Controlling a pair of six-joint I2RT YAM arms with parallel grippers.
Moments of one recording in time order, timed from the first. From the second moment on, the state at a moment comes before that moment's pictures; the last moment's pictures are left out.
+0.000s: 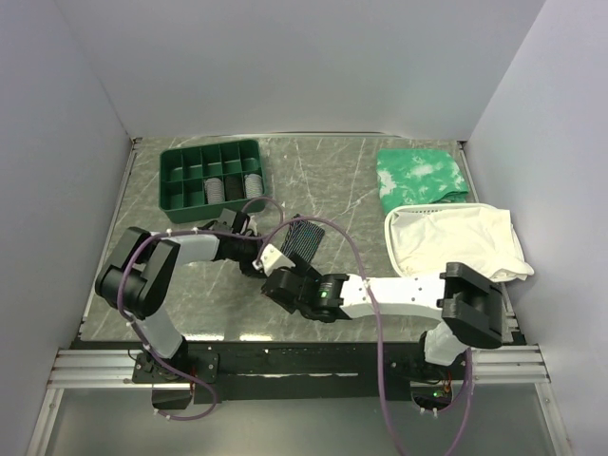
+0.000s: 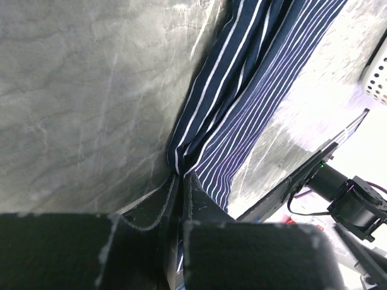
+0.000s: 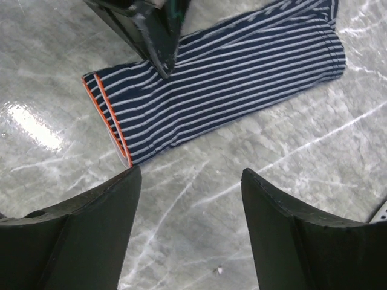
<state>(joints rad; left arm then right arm) -0.41 1.71 0.77 -0.14 0.56 -0.69 1.28 1.56 0.99 -0.34 0.58 0.18</state>
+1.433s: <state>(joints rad) -0.41 1.74 0.83 -0.22 0.56 -0.67 1.37 1.87 1.04 -0.17 0.74 0.06</state>
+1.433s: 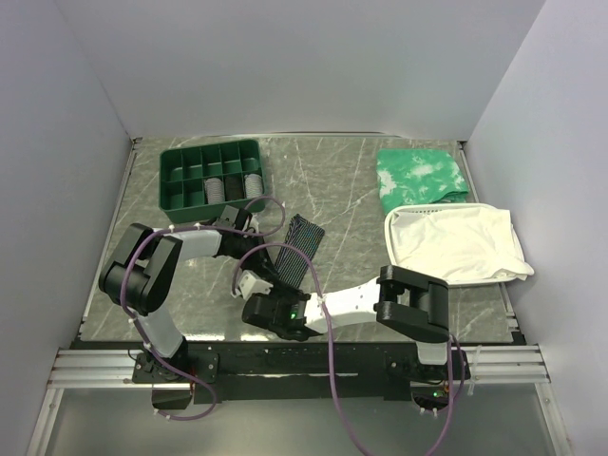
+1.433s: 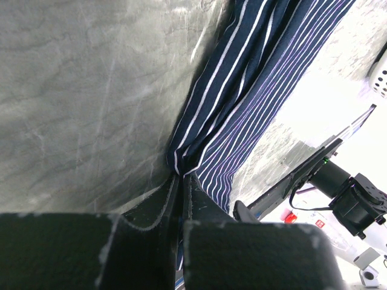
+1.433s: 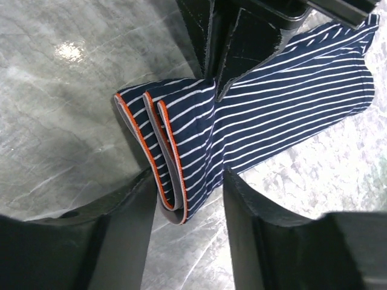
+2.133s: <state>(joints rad) -0.41 1.74 0.83 -0.22 0.56 -0.67 1.33 1.85 1.03 -0.13 0.59 0.04</state>
